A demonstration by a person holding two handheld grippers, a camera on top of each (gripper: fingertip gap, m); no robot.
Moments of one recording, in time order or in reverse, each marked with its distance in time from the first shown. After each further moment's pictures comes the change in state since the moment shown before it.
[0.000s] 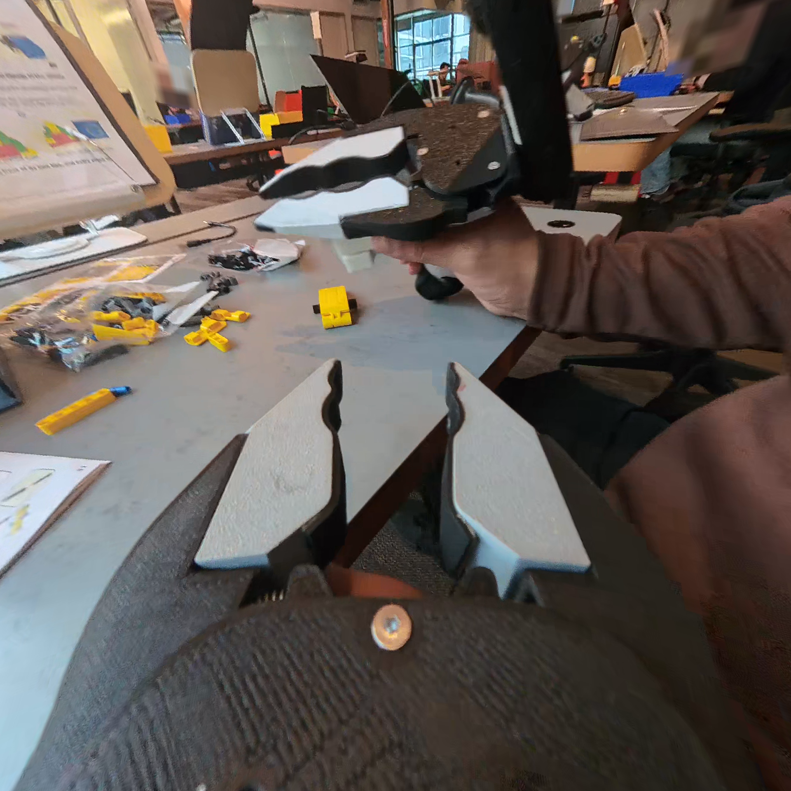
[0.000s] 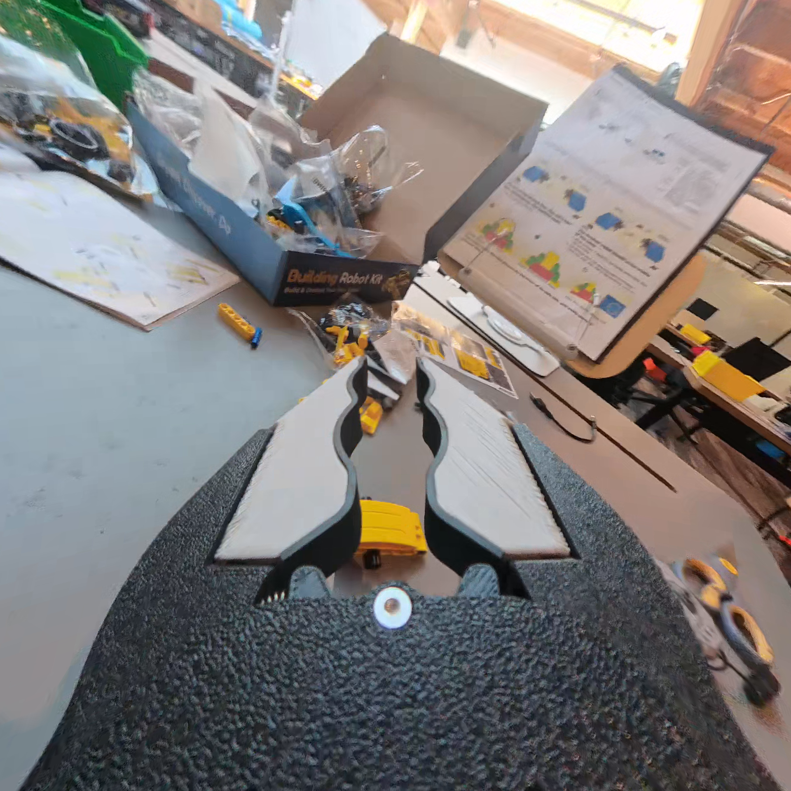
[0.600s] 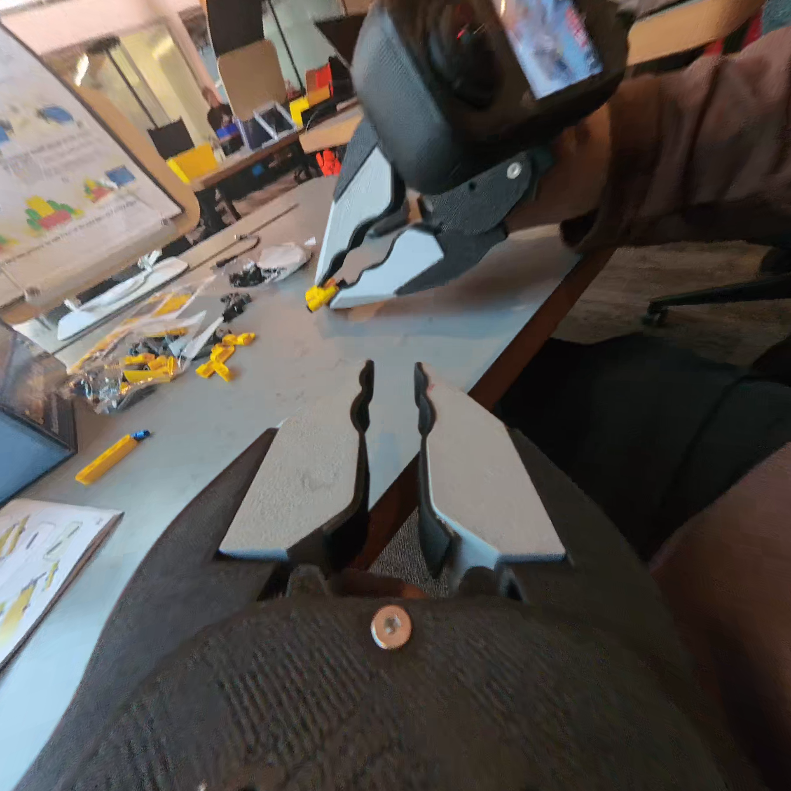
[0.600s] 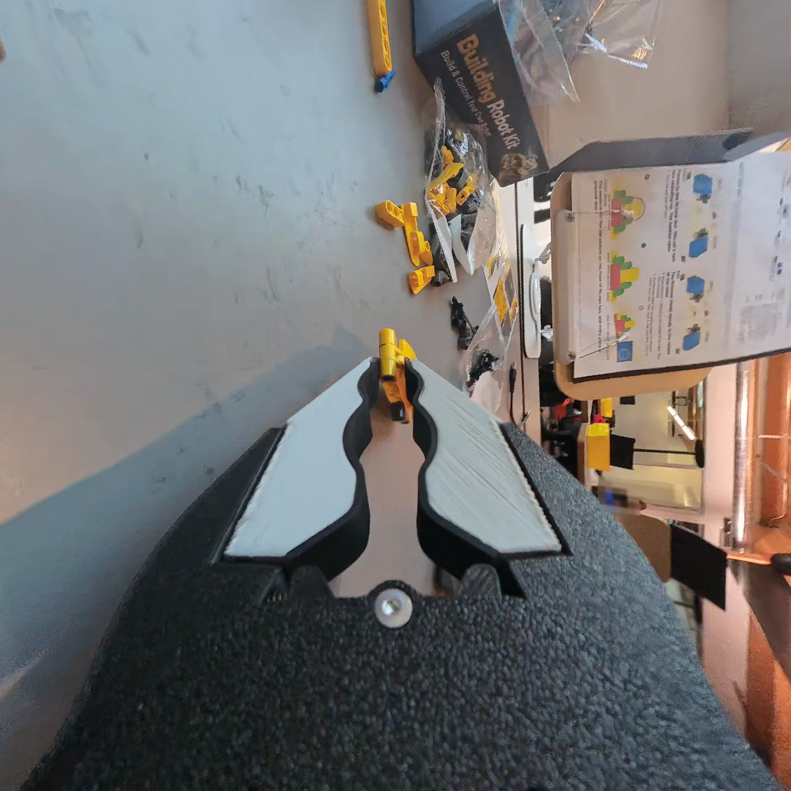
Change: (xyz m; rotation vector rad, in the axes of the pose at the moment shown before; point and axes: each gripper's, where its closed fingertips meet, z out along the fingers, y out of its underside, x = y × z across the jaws) left arm 0.021 0.004 0.033 -0.083 -0.120 0.227; right arm -0.018 0.068 -0.032 -0.346 -0.209 -0.707
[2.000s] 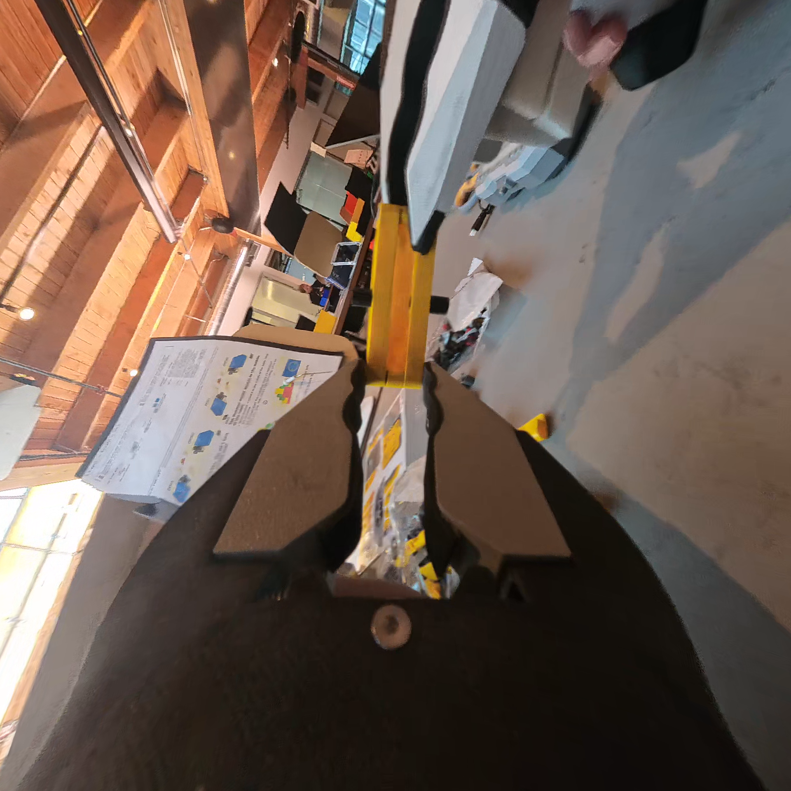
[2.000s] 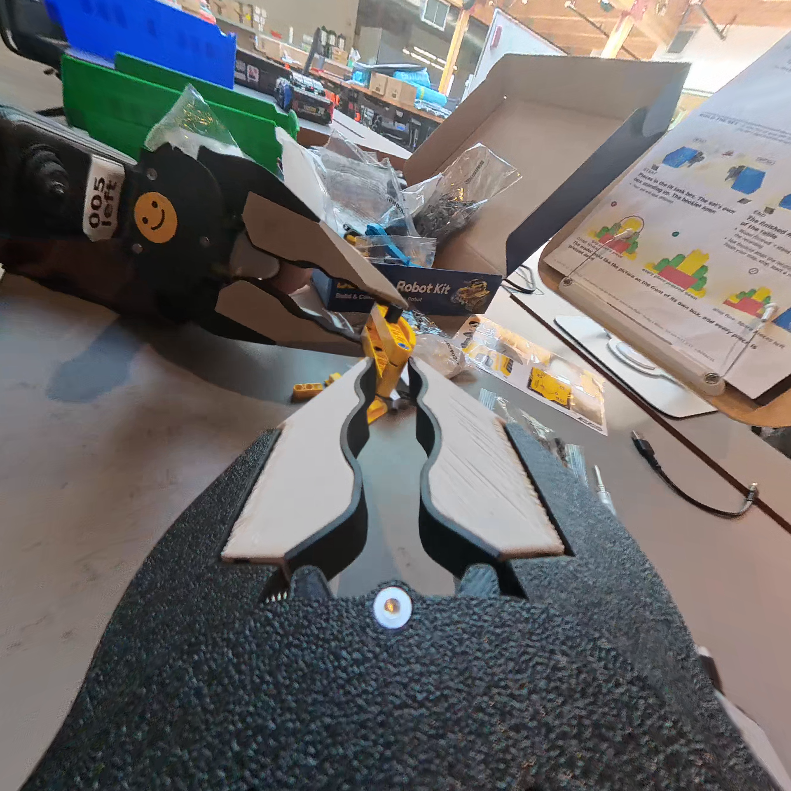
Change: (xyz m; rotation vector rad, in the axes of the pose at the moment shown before) left arm -0.156 -0.026 0.136 0.121 -0.071 0.830; right arm 0.090 -0.007 0.017 0.605 -0.182 0.735
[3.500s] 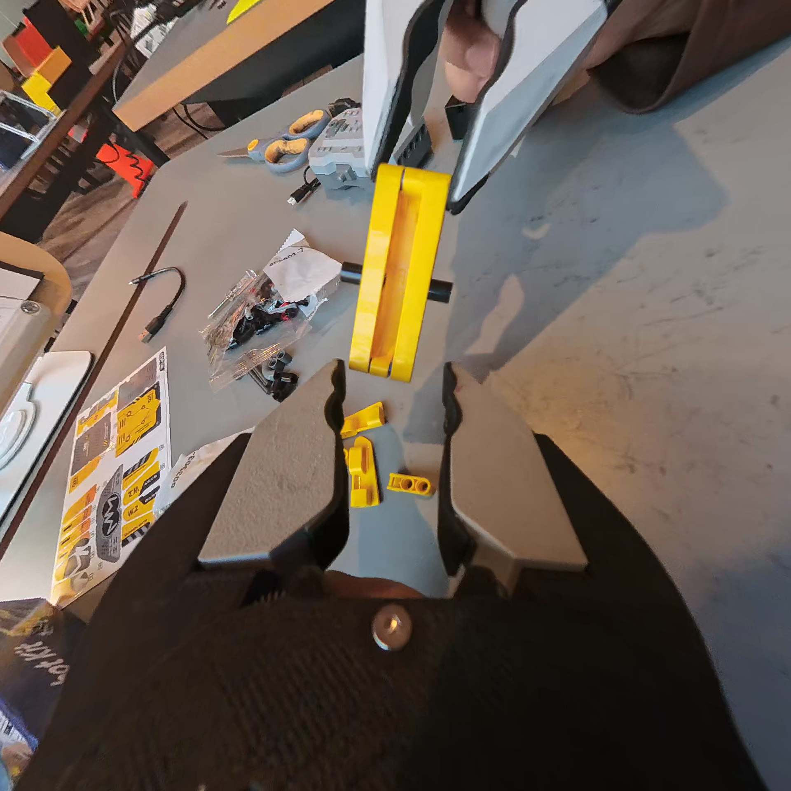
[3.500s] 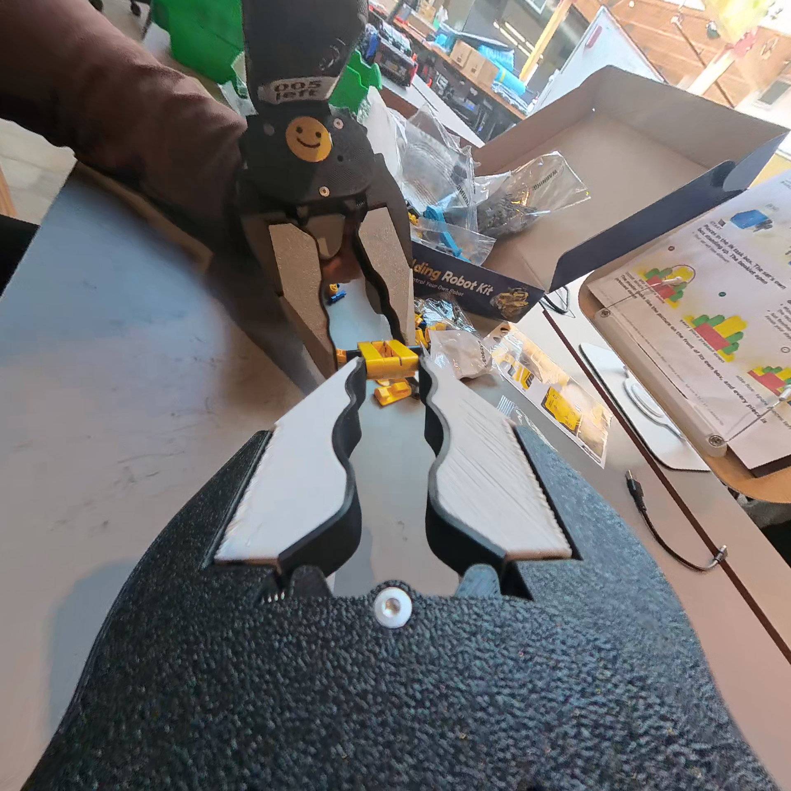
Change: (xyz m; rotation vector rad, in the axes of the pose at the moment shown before) left arm 0.057 -0.002 -0.014 -0.038 0.563 -0.544; right arm -0.027 0.004 -0.012 -0.055 -0.136 -0.207
